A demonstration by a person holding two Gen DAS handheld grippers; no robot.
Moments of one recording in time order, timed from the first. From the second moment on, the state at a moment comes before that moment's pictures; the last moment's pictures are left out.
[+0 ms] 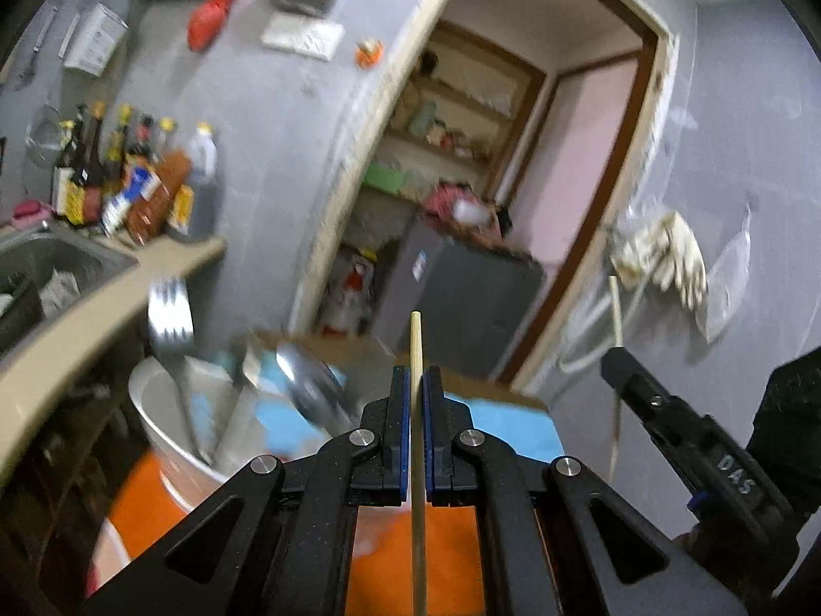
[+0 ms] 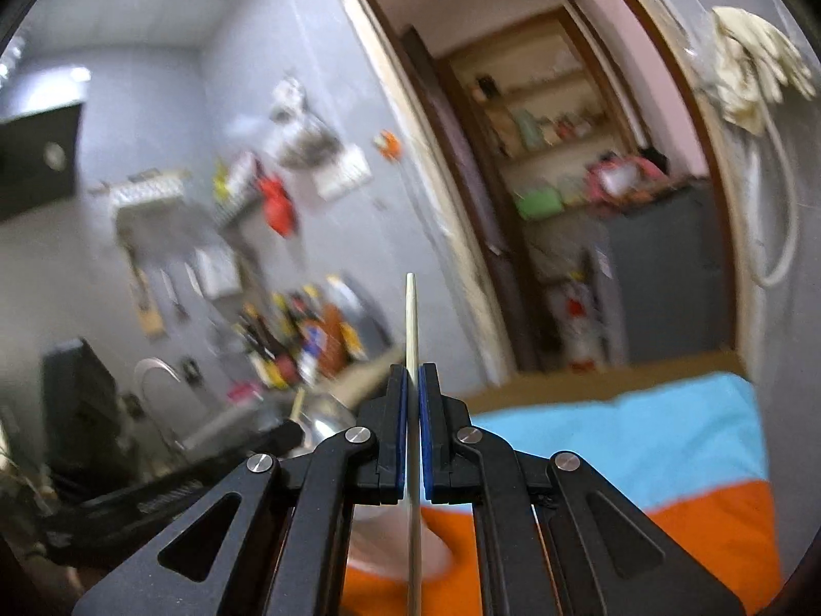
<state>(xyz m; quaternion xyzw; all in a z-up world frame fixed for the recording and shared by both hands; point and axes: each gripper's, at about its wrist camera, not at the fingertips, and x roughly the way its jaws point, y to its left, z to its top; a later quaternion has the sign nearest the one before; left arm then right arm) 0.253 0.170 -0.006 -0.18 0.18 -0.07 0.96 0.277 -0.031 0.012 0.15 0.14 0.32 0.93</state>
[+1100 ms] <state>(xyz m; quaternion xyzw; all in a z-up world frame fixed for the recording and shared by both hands) 0.307 0.286 -0.022 -0.18 0.03 0.01 0.98 0.334 0.040 -0.023 0.19 0.03 0.31 0.93</state>
